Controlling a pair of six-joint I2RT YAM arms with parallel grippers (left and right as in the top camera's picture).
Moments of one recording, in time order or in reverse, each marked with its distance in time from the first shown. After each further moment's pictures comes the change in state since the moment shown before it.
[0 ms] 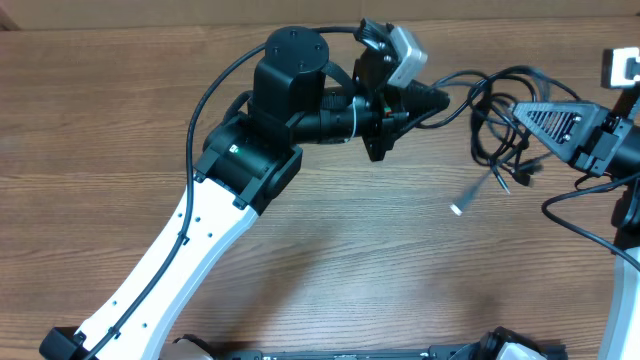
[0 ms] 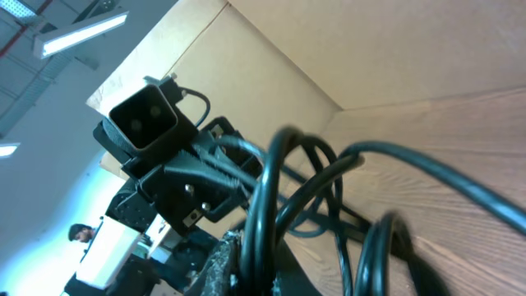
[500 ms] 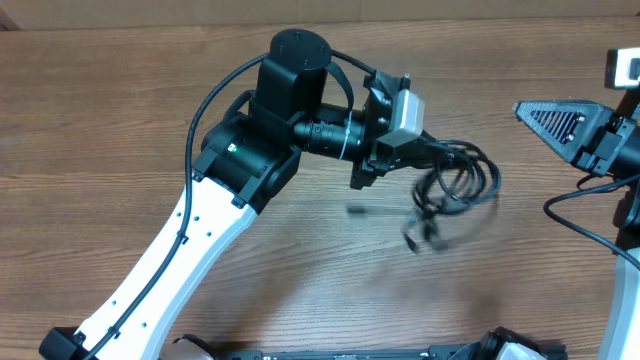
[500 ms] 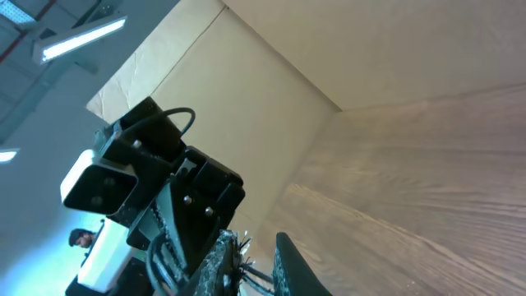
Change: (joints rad) left arm 0.006 0.000 0.000 -0.101 0.352 0.417; right arm -0.007 0.000 0.000 -0.016 0.000 0.000
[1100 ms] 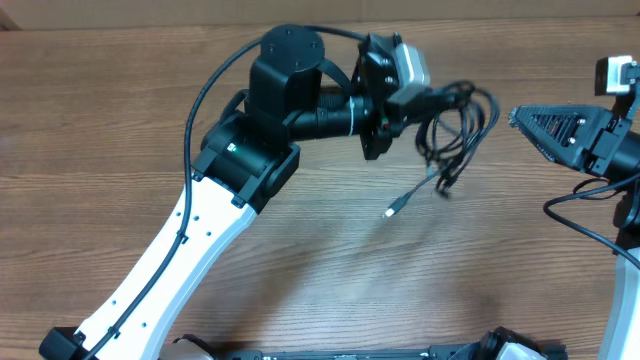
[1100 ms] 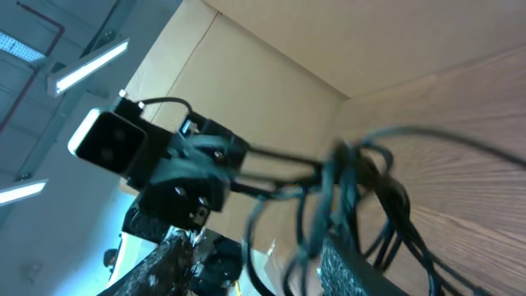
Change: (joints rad) left arm 0.001 0.000 0.000 0.187 -0.347 -0.227; right arm 0.000 0.000 0.000 -0.143 0.000 0.003
